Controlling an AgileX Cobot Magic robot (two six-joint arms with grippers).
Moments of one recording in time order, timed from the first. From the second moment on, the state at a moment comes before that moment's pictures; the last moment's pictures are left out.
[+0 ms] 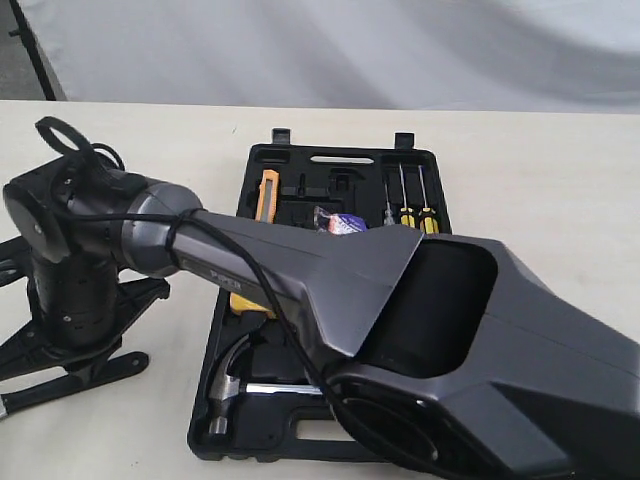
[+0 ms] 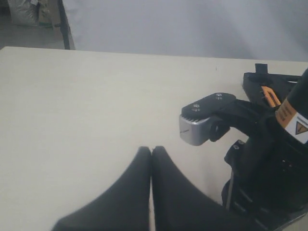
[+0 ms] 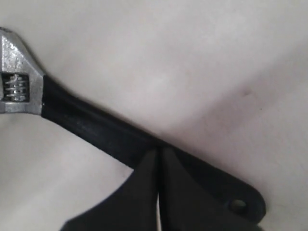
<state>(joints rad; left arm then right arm) -0.40 1.30 -0.96 0.82 0.66 -0.60 0.95 2.59 -2.33 0.15 1.19 0.19</state>
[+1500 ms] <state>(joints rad) -0.40 1.30 -0.96 0.82 0.66 -0.60 0.88 2.66 -2.39 0.40 1.02 -0.75</state>
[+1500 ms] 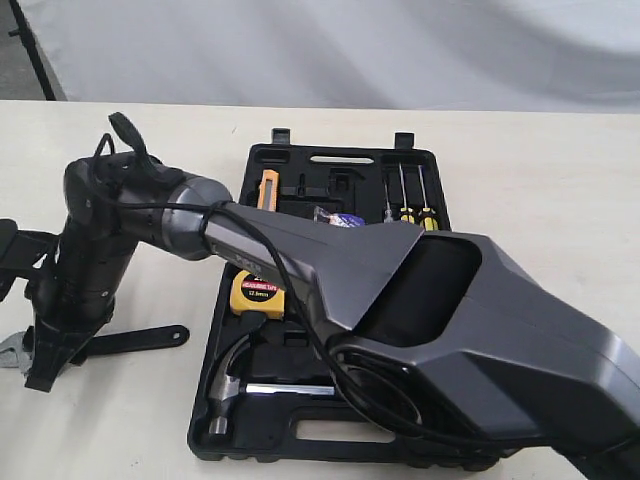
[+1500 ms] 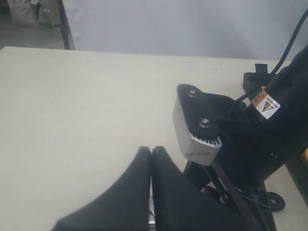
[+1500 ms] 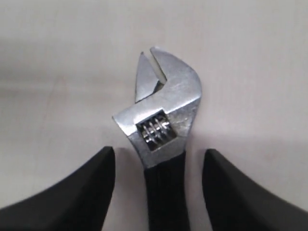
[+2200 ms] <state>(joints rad) -0.40 1.30 -0.96 0.82 0.66 -0.60 0.85 2.58 -2.36 0.36 1.13 -0.74</state>
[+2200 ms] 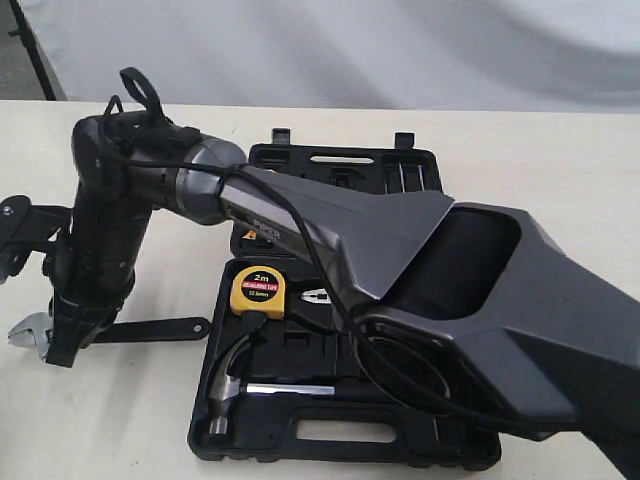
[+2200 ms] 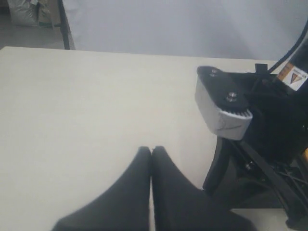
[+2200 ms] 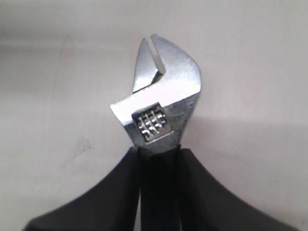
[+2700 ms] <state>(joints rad) -0.40 1.30 -0.96 0.82 0.66 -0.60 0.79 2.42 -2.34 0.30 1.21 -0.63</state>
